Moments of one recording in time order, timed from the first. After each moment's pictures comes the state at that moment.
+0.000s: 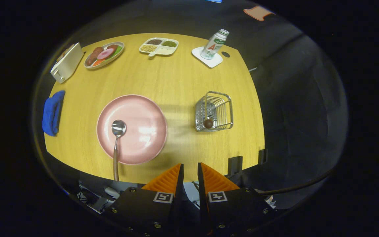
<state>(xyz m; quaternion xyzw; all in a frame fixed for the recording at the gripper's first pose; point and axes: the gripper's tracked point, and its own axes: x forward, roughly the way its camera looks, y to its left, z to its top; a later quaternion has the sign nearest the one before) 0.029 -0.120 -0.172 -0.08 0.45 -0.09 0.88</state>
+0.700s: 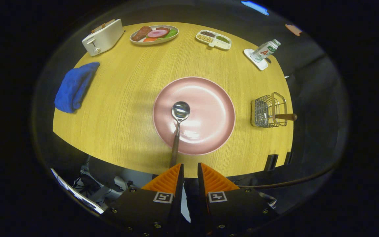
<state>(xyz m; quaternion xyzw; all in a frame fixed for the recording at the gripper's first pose) 0.011 0.014 -0.227 -0.10 0.48 -0.01 0.87</state>
